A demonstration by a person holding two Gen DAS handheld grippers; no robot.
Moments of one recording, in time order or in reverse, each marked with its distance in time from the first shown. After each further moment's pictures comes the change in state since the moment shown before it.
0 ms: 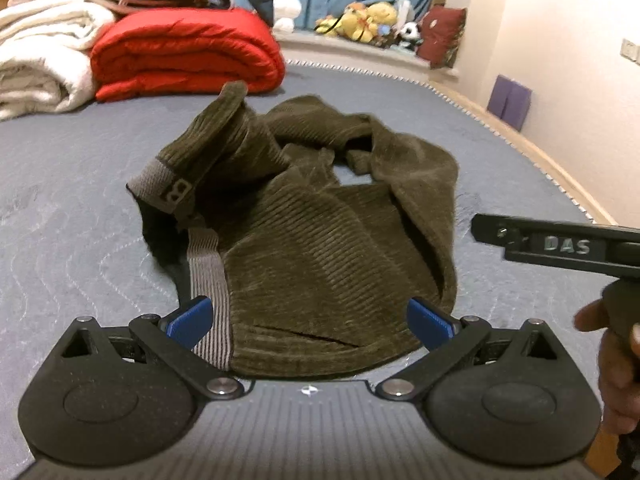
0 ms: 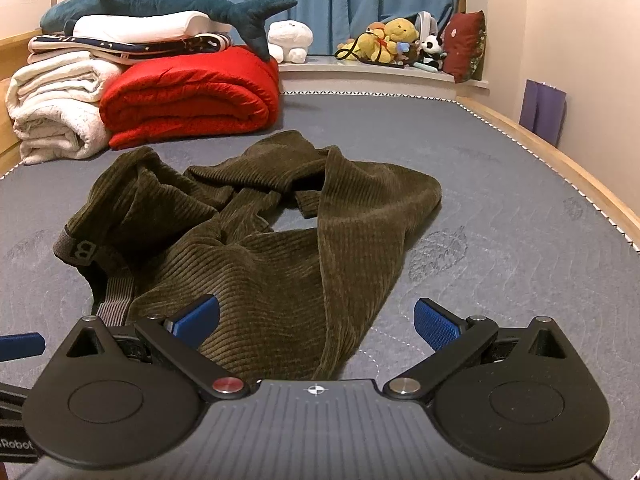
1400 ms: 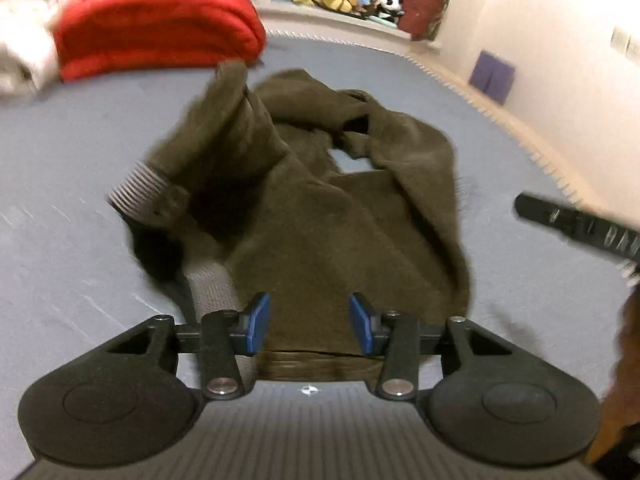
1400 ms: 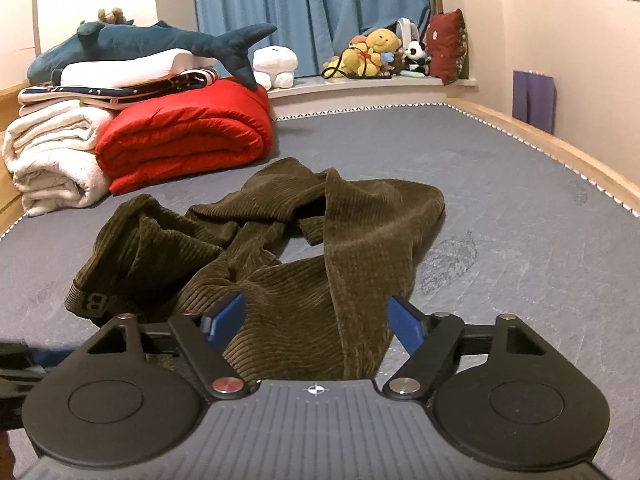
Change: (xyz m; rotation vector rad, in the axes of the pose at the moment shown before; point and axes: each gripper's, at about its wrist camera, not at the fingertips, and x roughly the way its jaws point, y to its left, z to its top) left arm 0.047 0.050 0.037 0.001 0.140 -0.135; right arm 0.001 -0.005 0.008 0.096 -0.083 0.027
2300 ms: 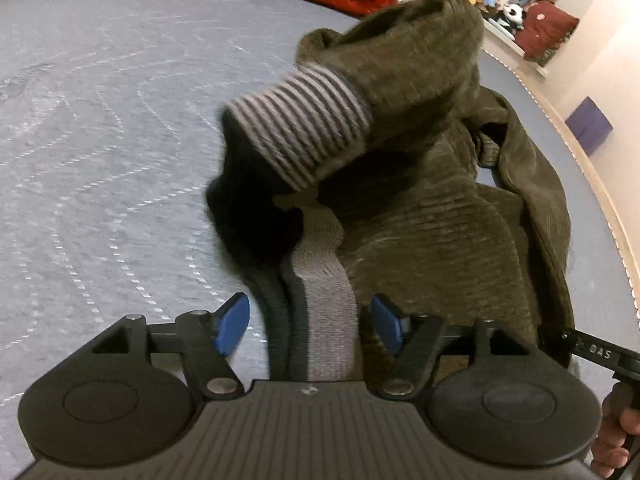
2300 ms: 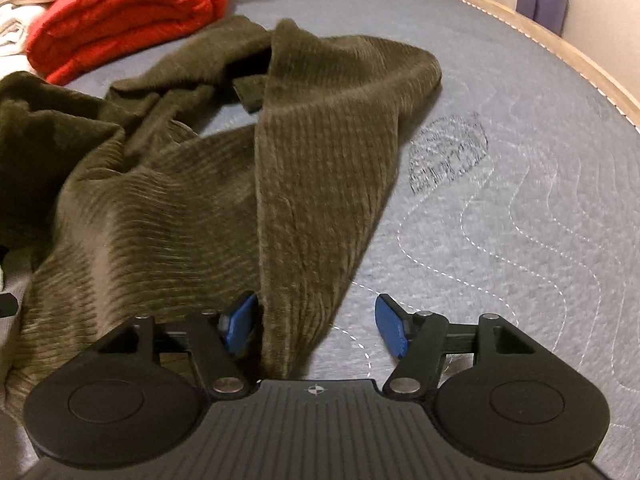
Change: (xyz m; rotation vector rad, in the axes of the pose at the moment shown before) left arm 0.081 0.091 0.012 -0.296 0.111 0.122; right arm 0.145 -0.038 -0.030 0.015 0.397 -0.109
